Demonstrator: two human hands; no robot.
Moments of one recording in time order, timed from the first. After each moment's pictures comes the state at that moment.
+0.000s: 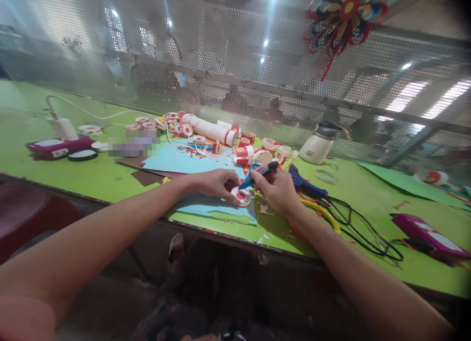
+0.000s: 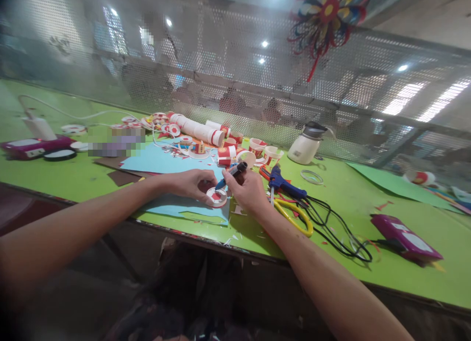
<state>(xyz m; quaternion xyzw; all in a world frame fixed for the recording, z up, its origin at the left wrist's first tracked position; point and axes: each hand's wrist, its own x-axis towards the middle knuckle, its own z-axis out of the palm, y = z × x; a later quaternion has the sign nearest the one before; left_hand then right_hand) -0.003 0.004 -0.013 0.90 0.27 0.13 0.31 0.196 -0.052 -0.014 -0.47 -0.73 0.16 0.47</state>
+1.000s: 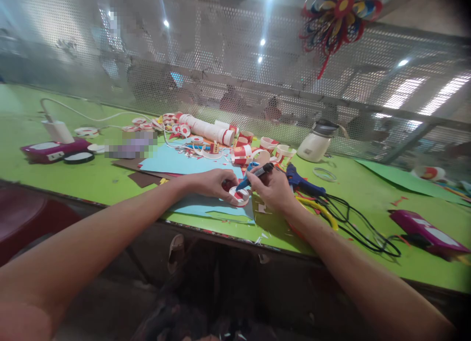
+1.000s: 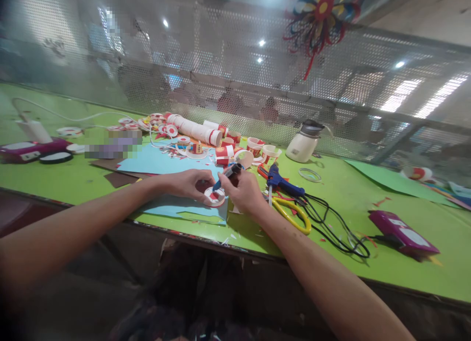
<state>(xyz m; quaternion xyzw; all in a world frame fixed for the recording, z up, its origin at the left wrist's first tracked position) -0.002 0.006 -0.017 0.89 0.28 0.15 0.32 0.193 -0.053 -0.012 -0.45 -0.75 0.15 0.46</state>
